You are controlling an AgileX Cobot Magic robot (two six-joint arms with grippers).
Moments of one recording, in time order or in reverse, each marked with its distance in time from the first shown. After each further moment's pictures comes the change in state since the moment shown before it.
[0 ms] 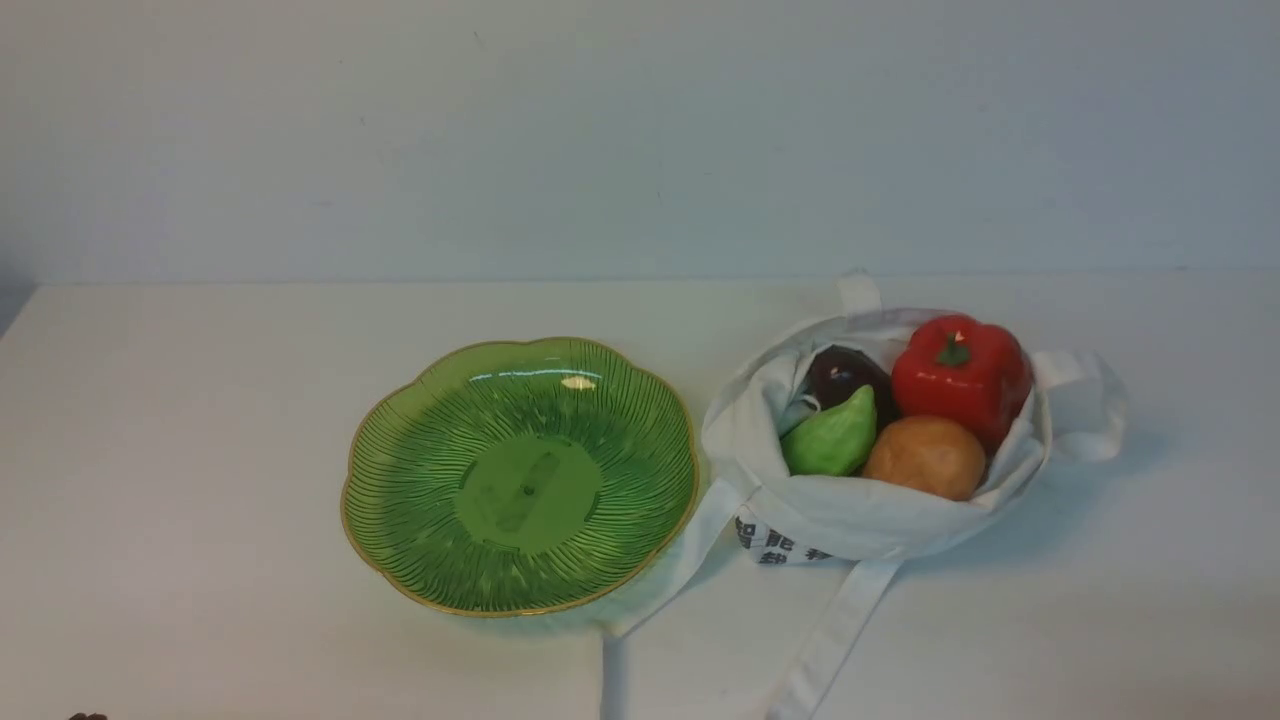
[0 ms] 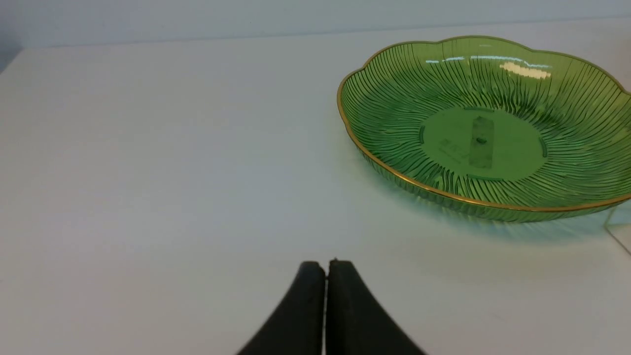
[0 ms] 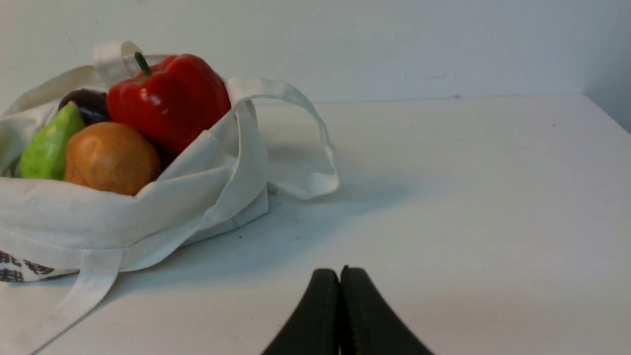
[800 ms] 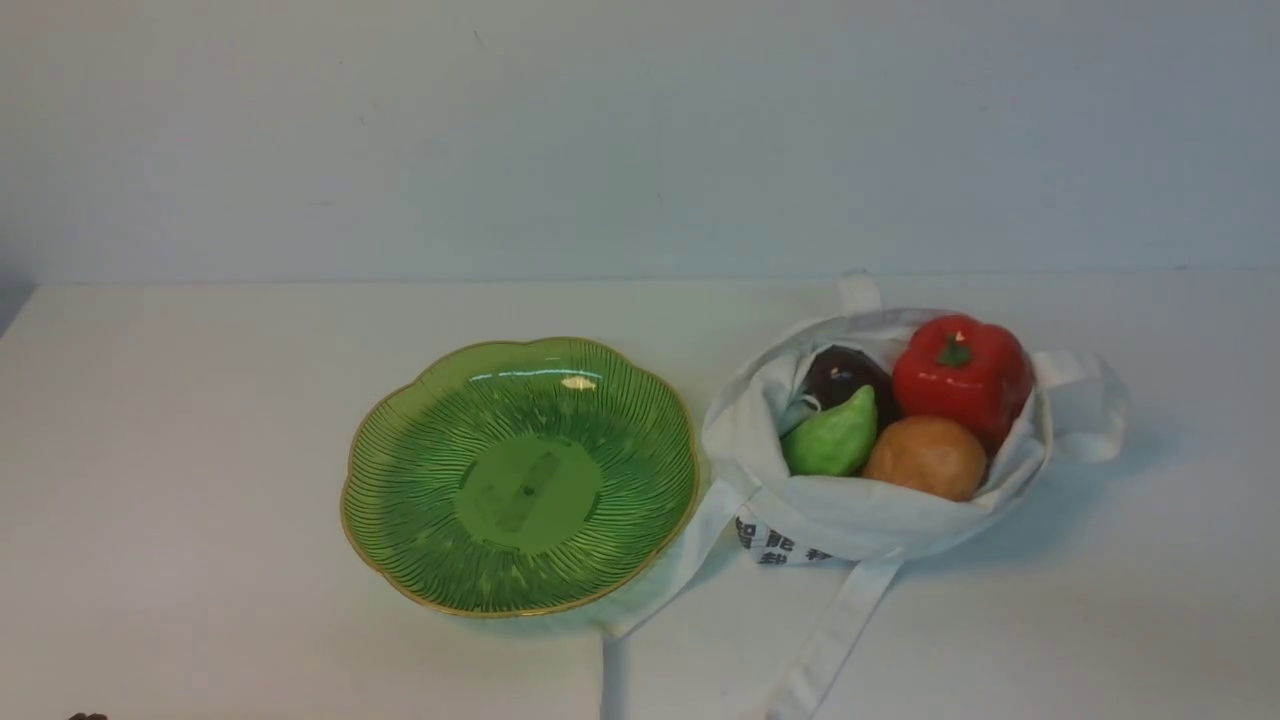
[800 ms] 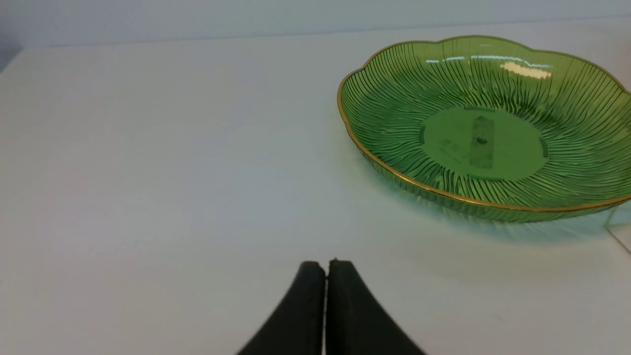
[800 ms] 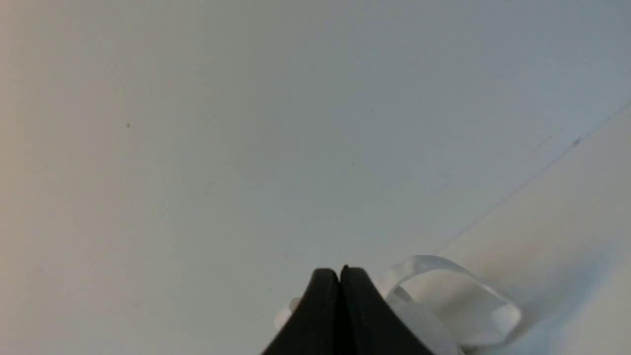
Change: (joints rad) right arm 0.005 0.000 0.005 0.554 -0.352 0.183; left arm 0.000 0.000 0.000 0.000 0.000 0.000
